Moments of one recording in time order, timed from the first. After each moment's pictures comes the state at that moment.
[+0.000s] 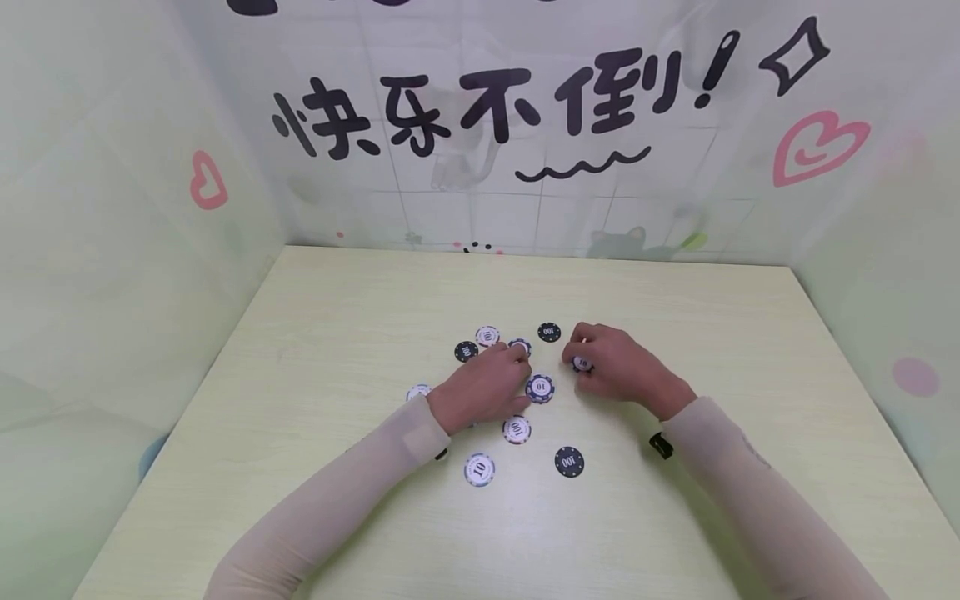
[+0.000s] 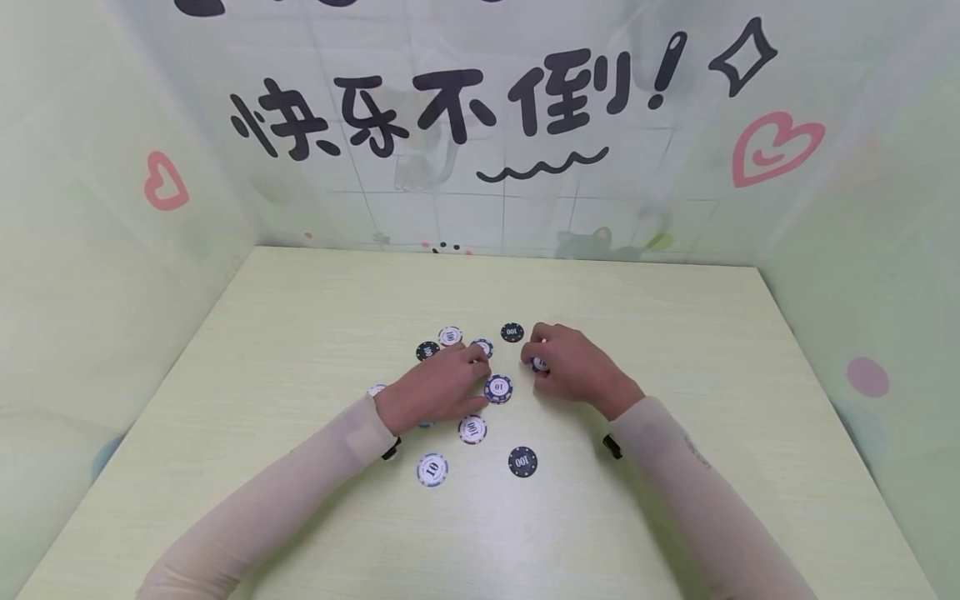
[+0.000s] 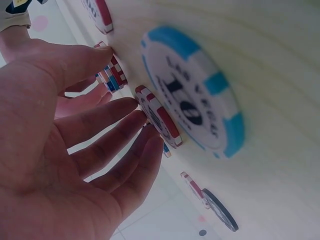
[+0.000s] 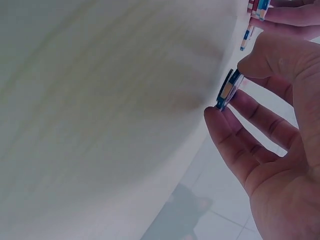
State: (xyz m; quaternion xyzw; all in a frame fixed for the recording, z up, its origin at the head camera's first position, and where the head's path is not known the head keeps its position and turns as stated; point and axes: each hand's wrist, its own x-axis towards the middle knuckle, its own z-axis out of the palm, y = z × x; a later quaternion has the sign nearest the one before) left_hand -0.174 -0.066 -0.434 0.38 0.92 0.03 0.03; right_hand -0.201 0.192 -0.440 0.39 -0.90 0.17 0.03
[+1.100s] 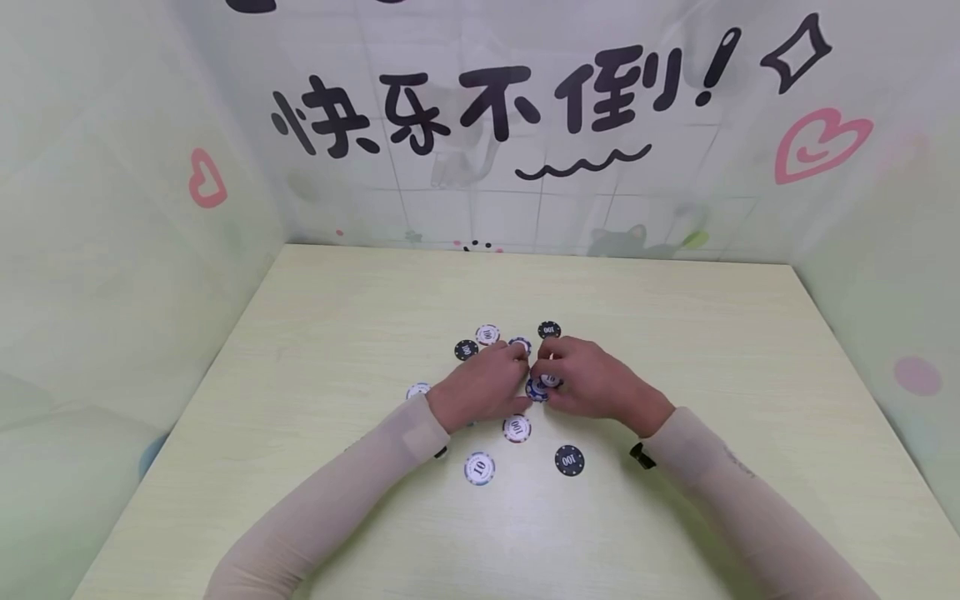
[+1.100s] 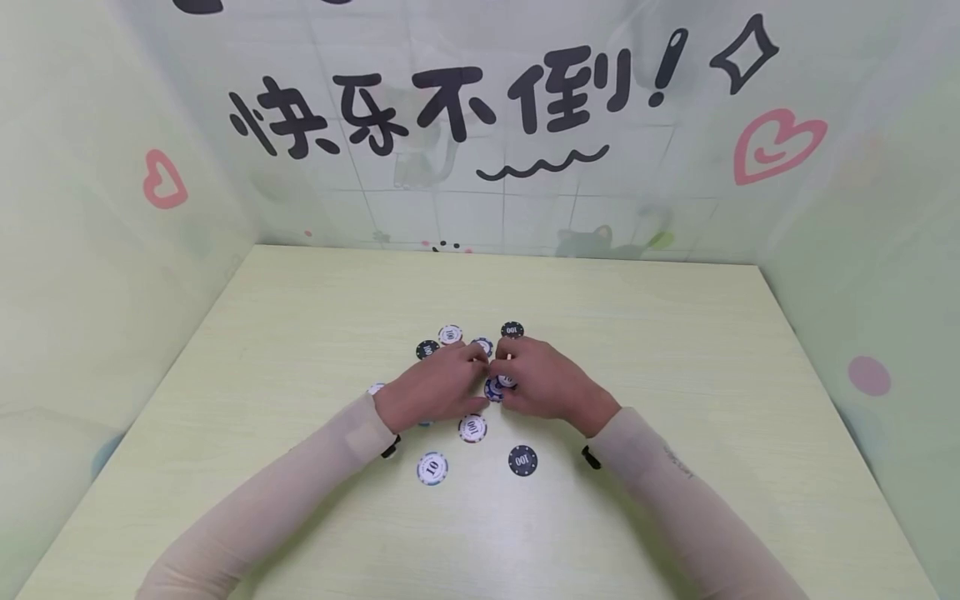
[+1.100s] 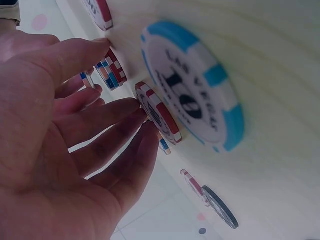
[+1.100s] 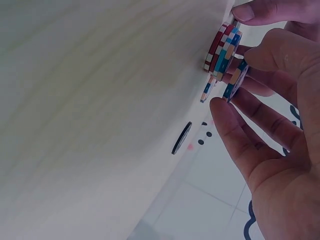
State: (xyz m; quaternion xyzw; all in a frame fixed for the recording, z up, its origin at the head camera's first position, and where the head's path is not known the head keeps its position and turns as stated) left_hand -0.176 -0.067 -0.434 0.38 0.92 0.05 0.04; right_hand -0.182 0.155 -0.436 0.47 -0.86 0.19 0.05
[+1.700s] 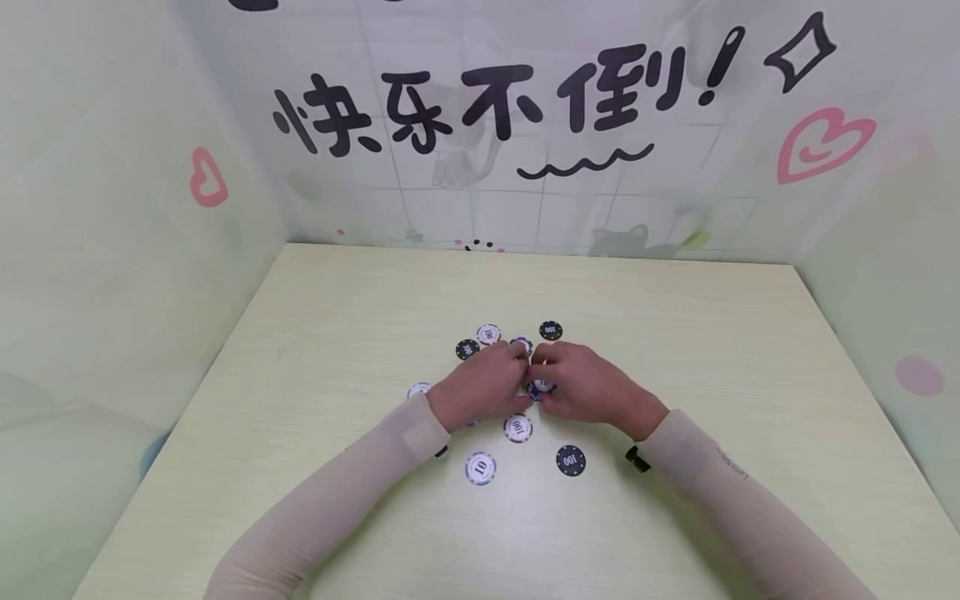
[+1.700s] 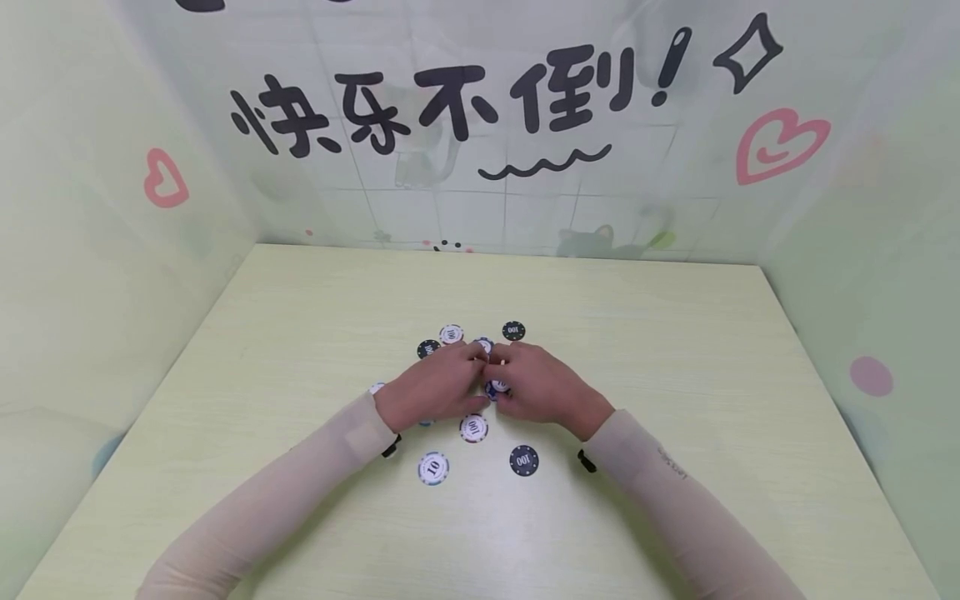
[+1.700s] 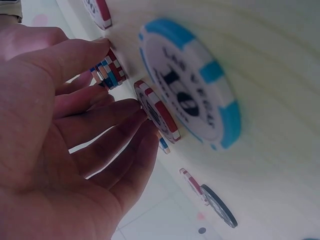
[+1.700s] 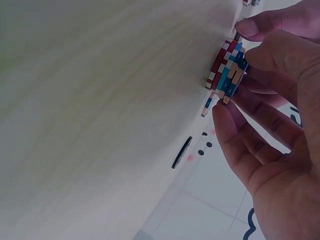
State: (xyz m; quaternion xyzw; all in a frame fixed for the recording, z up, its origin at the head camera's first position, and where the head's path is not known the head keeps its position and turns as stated) left_hand -0.176 -0.069 -0.433 0.39 0.92 0.08 0.02; right_hand -0.179 0.145 -0.441 0.48 -0.85 0.19 0.06
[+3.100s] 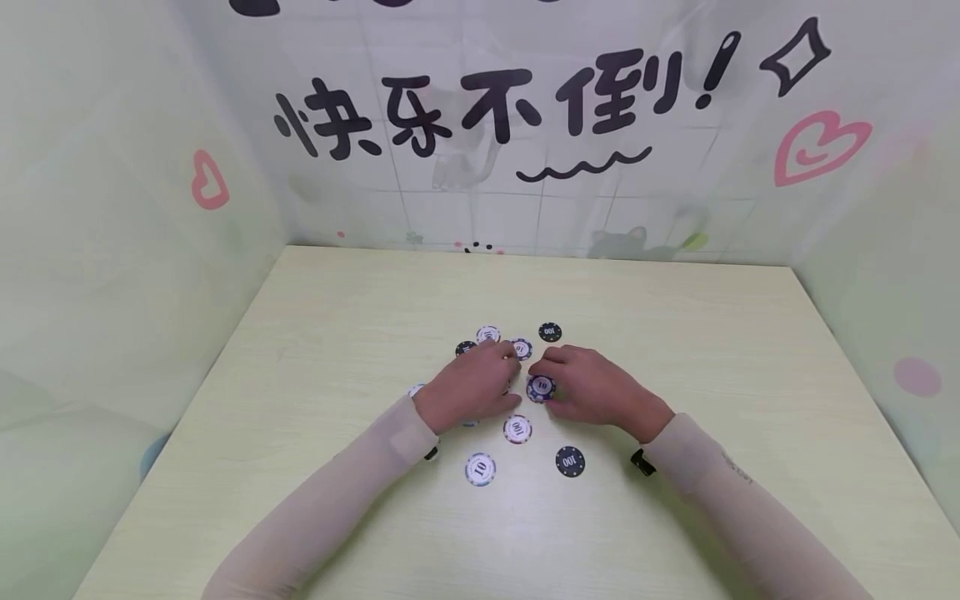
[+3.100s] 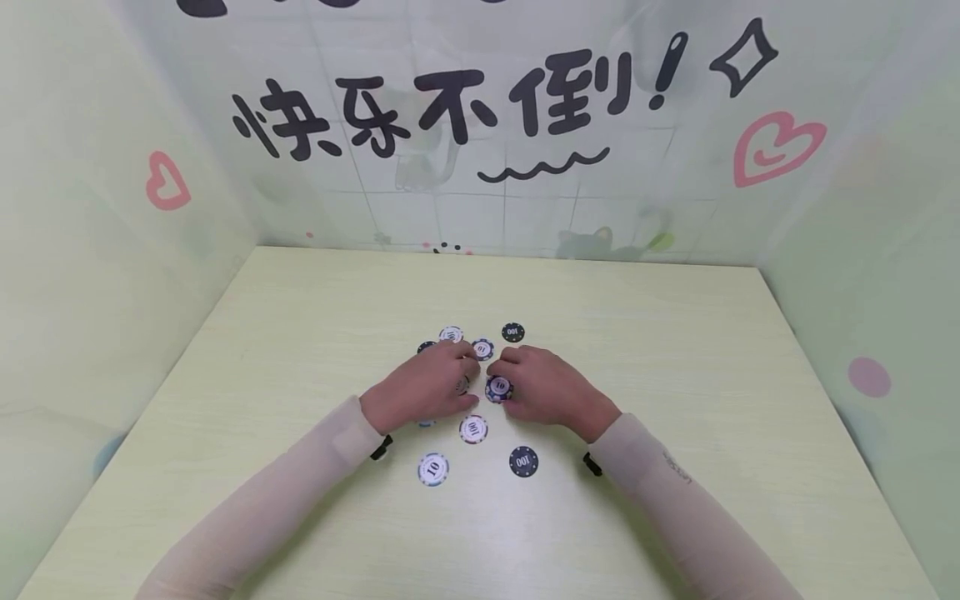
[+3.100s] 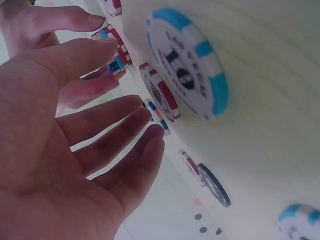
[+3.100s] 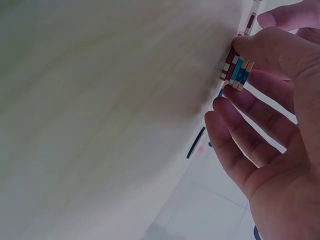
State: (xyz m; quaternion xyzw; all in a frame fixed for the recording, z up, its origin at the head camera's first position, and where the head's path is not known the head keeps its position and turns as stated) left_hand -0.171 -0.082 -0.427 0.36 0.93 0.06 0.02; right_hand -0.174 0.154 -0.440 0.43 -0.89 0.15 0.01
